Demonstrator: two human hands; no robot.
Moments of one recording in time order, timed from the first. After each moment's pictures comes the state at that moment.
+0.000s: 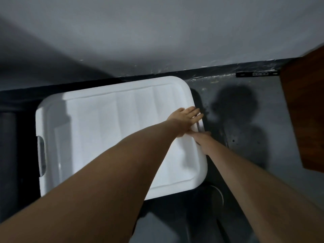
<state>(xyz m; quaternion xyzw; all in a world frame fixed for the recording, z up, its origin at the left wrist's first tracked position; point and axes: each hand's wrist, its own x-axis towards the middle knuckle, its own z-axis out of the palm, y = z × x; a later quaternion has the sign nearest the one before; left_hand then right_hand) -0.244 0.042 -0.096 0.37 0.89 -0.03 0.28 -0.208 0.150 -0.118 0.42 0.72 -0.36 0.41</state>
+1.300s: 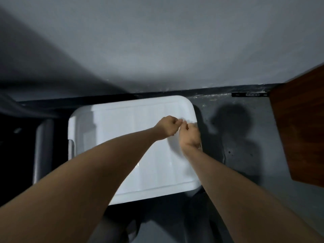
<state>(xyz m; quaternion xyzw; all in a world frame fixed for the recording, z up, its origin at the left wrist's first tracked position) -0.232 -0.027 -0.015 -0.06 0.82 0.45 0.36 -0.206 0.061 -0.021 0.32 0.85 -0.37 0.20</state>
